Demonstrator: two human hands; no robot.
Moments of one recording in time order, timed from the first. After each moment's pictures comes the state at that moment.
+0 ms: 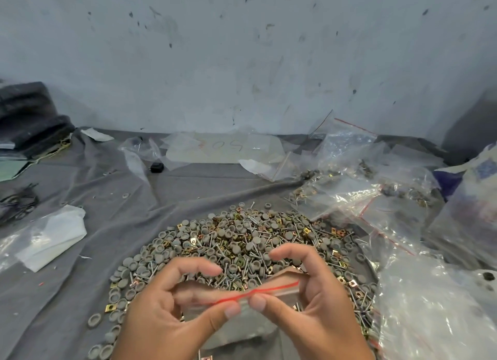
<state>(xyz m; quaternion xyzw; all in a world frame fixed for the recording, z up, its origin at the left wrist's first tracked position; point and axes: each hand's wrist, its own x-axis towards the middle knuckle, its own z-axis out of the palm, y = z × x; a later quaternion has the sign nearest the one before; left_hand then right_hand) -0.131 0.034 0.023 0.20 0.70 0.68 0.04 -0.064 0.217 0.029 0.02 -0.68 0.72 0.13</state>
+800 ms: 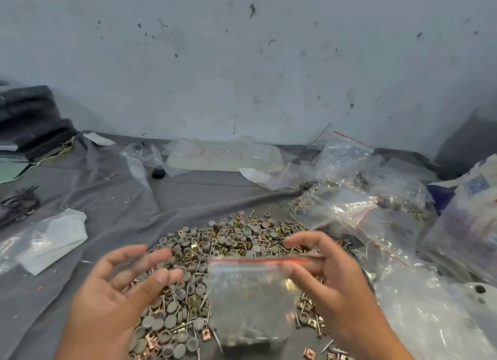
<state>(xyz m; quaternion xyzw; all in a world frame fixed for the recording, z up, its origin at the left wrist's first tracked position) -0.168 -0.007 0.013 0.09 0.61 0.78 -0.01 -0.072 0.246 0.050 -0.02 -0.75 0.64 0.13</state>
